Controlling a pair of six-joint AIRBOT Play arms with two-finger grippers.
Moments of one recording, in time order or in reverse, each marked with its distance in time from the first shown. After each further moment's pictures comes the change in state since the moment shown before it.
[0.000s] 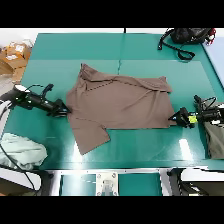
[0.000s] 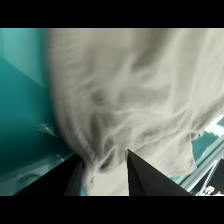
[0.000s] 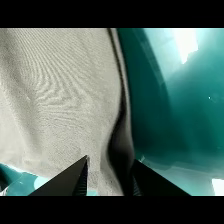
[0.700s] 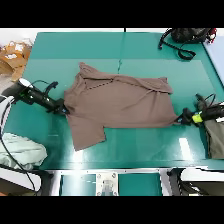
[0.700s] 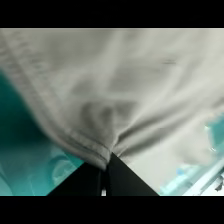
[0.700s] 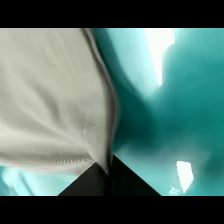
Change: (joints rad) left arm -0.040 0.010 0.126 0.071 -0.116 -0.014; right arm 0.003 0.053 0.102 -0.026 0.079 -0.024
